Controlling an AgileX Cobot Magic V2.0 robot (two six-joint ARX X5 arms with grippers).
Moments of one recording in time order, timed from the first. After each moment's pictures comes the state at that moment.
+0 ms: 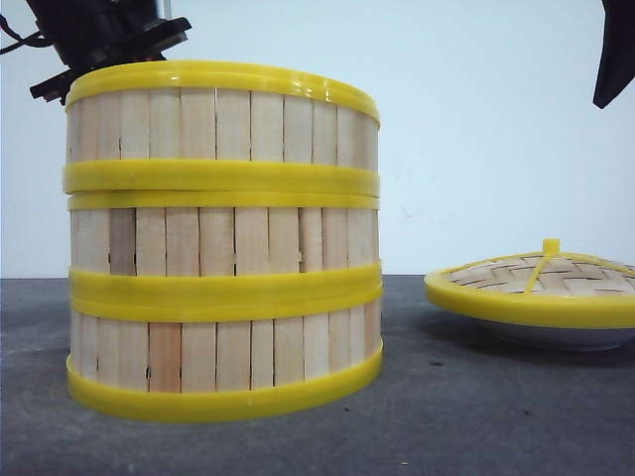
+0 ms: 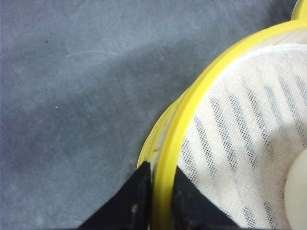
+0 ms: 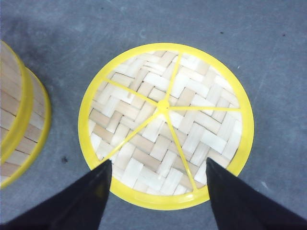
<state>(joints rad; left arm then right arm) -0.31 1.56 1.44 -0.83 0.18 0.09 0.20 1.00 0.98 -0.75 -0.08 0.02</state>
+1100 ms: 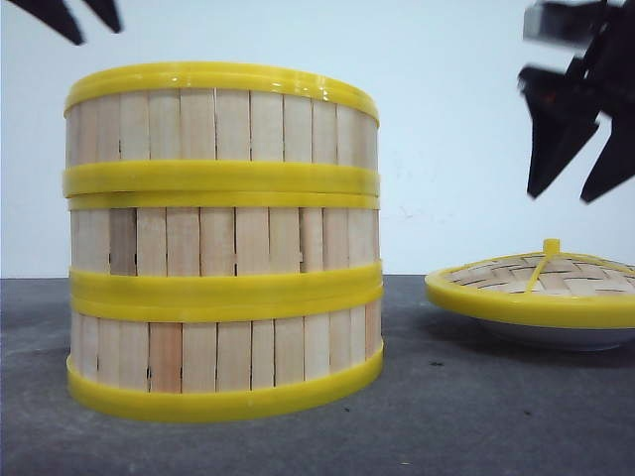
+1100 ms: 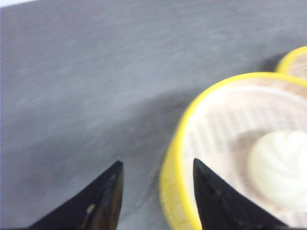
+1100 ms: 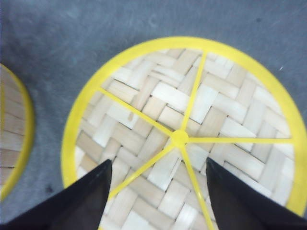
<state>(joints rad) -0.24 1.26 1.44 -0.89 0.13 0.08 0.20 1.32 0.98 -0.53 -0.13 0.02</state>
